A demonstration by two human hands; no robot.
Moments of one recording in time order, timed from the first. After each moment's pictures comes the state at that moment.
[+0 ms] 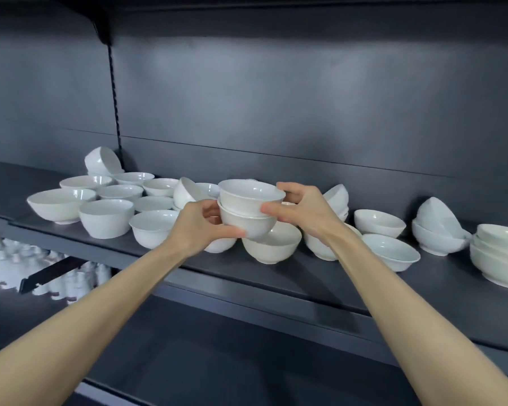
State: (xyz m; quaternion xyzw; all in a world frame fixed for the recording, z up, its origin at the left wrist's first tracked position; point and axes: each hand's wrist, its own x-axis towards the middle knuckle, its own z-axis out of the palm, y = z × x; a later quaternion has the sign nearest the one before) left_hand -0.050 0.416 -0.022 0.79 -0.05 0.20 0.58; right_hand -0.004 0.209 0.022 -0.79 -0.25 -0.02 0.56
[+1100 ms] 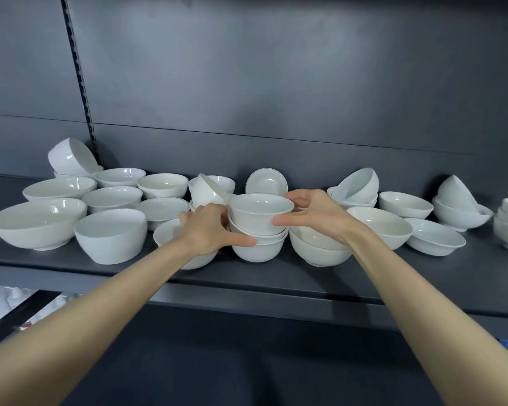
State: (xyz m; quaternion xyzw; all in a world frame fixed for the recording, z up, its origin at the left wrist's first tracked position) left_hand 0.025 0.526 -0.037 0.94 -0.07 0.12 0.31; right_hand 0.028 0.306 0.002 -0.85 -0.17 0.02 0.49
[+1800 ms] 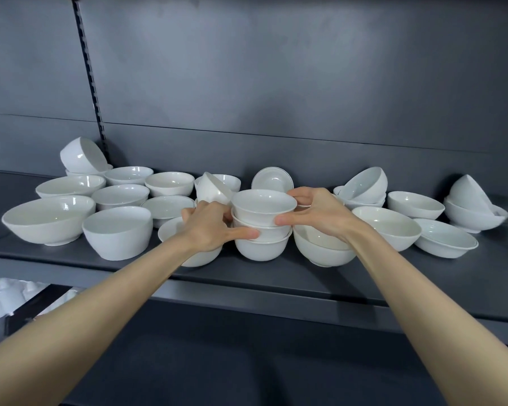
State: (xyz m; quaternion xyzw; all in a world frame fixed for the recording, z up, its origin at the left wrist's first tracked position) left_hand 0.027 0.529 -0.035 0.95 -0.07 0.12 0.26; right_hand 0.033 0.309 0.001 -0.84 -0.21 0.01 0.50
